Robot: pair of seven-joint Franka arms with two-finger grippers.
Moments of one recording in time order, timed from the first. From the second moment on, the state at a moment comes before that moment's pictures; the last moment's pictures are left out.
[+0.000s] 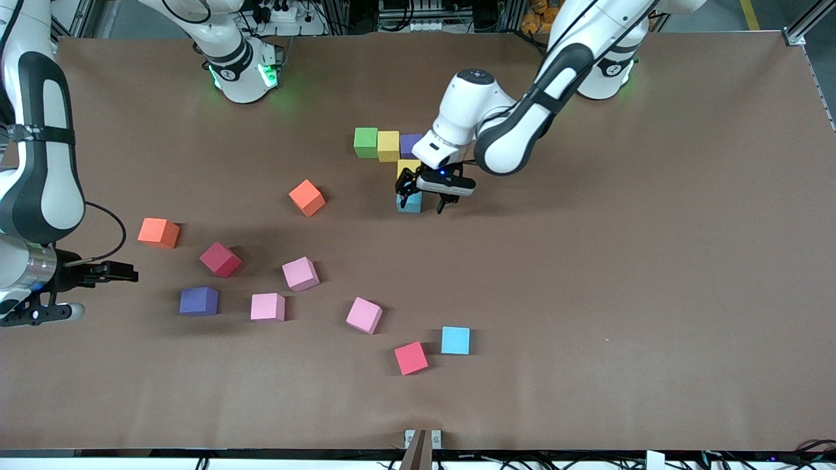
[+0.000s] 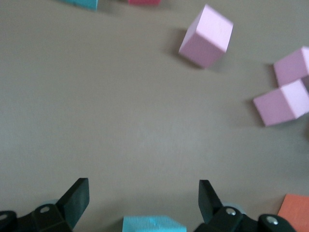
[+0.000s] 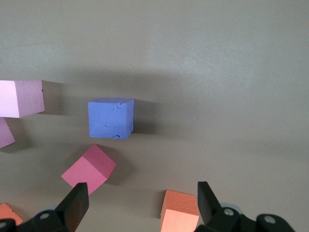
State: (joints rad) left arm -0.39 0.50 -0.39 -2.01 1.17 2.94 -1.83; right arm -0.11 0.50 -0.07 -1.48 0.07 1.87 -0.31
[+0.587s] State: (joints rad) left arm -0.38 0.68 -0.39 -1.67 1.17 2.95 -1.61; right arm 0.08 0.52 -0.05 -1.48 0.09 1.91 -0.28
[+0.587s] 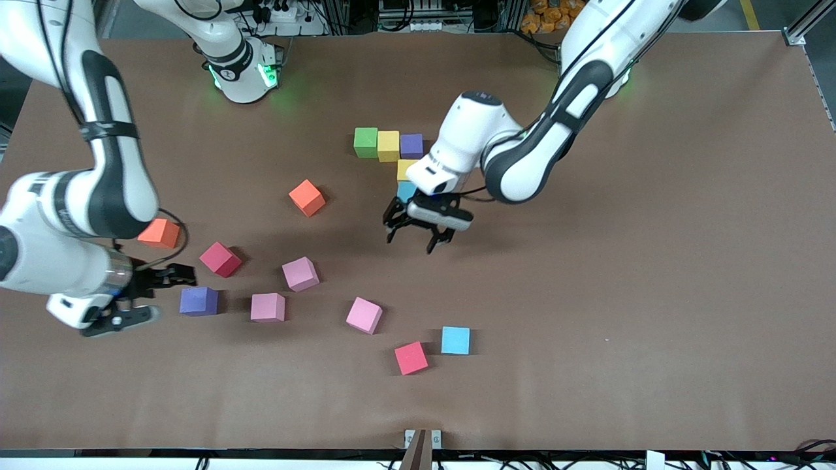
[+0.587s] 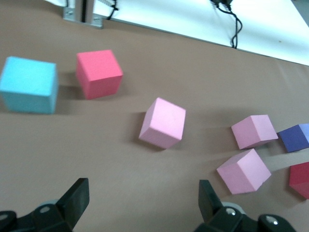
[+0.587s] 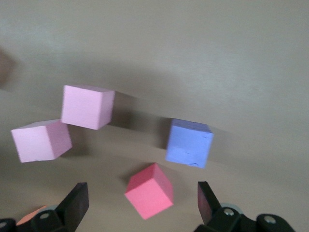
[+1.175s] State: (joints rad) left arm -0.30 0.76 -0.39 -1.55 1.17 3.03 -1.19; right arm 0.18 0.54 -0.05 -1.61 0.10 2.02 -0.28
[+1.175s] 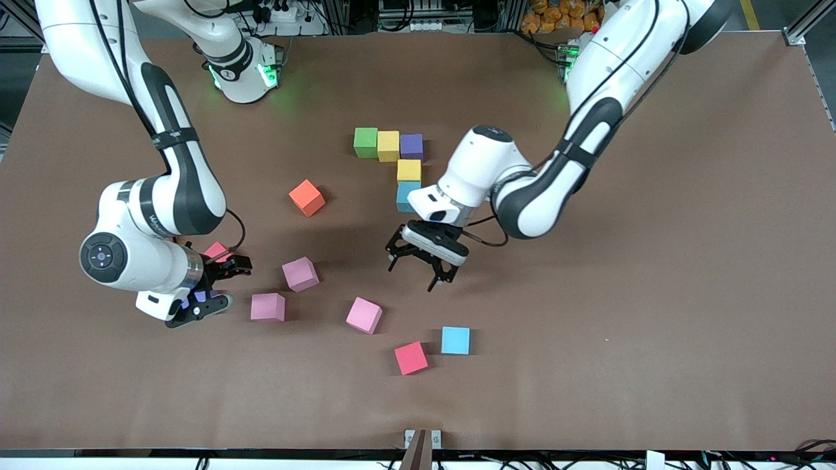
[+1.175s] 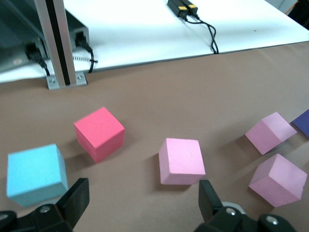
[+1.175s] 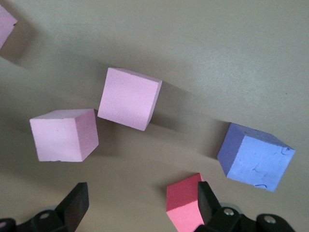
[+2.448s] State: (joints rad) left arm -0.32 0.77 -0.22 -1.38 1.18 3.06 -0.89; right arm 0.26 0.74 -0.07 -1.51 0.08 2.22 -0.04
